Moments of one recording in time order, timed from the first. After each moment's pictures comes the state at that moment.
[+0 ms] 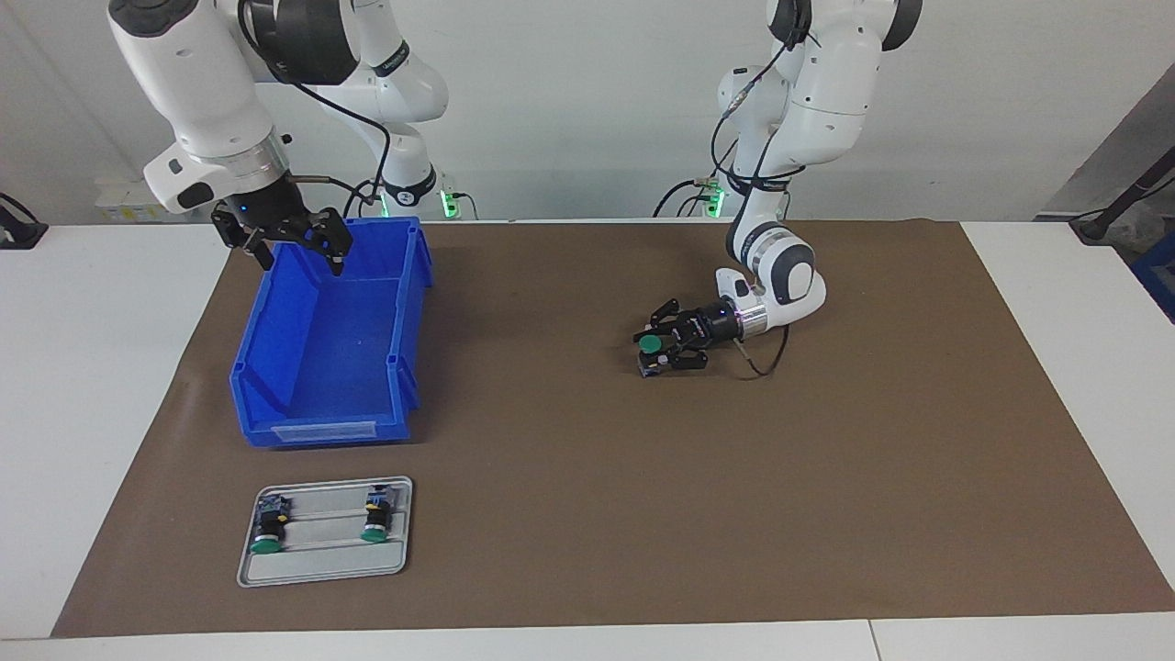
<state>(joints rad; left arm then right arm) -0.19 0.35 -0.07 -2.39 -2.02 1.84 2.71 -0.01 -0.02 0.04 -1.68 -0.03 1.64 0.14</state>
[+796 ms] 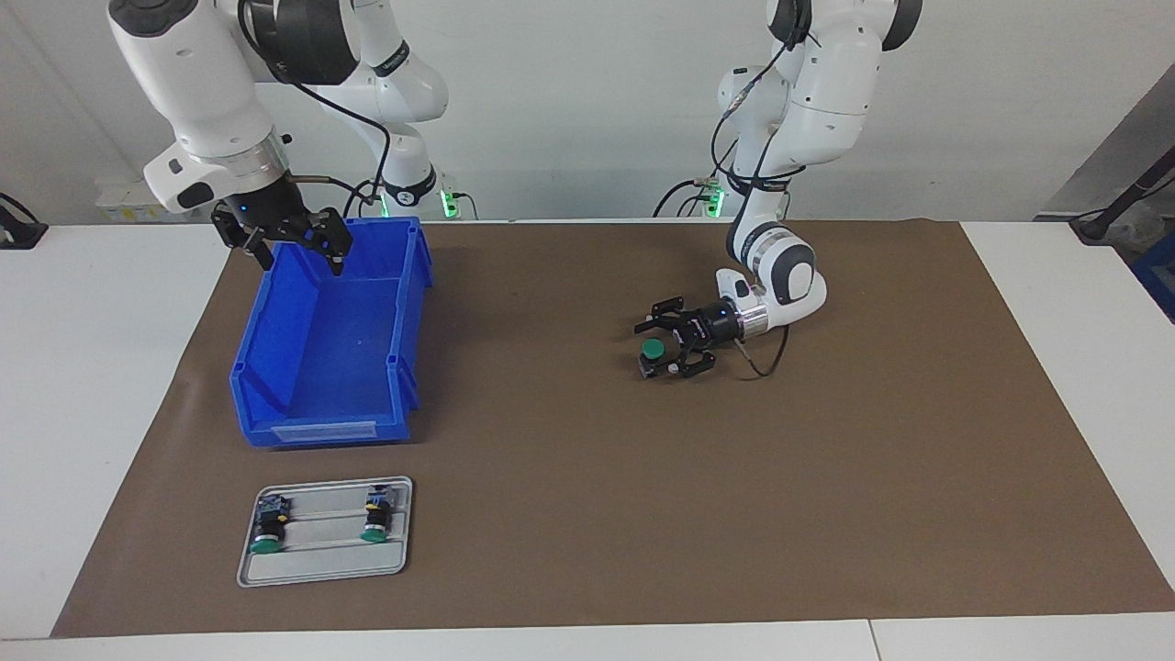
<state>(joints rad) -0.19 0.35 -0.07 -2.39 -2.02 1.84 2.71 -0.01 -0.02 0.04 -1.68 -0.03 1.64 0.14</state>
